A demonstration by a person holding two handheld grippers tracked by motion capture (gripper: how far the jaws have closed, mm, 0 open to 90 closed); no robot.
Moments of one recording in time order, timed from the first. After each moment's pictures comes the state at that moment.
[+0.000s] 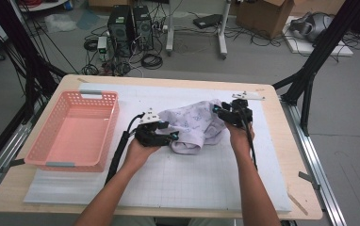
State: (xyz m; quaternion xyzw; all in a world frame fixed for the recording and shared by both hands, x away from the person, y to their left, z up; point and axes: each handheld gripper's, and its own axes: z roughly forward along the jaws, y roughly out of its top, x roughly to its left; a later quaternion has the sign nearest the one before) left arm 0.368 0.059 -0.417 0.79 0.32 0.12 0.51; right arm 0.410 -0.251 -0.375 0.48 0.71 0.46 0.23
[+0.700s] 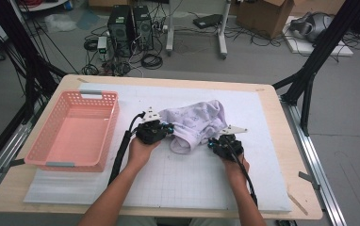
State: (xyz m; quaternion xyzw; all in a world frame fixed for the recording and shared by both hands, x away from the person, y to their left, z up) left arm 0.381 0.069 -0.419 0.77 0.36 0.15 0.51; right arm 0.348 -0.228 -0.449 0.44 0.79 0.37 0.19
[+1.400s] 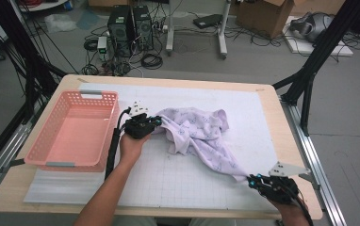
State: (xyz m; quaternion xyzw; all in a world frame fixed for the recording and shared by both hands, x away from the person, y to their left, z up) left arm 0.389 0.099 -0.414 0.73 0.41 0.19 0.51; right arm 0.213 -0.347 -0.422 0.40 0.82 0.39 0.13
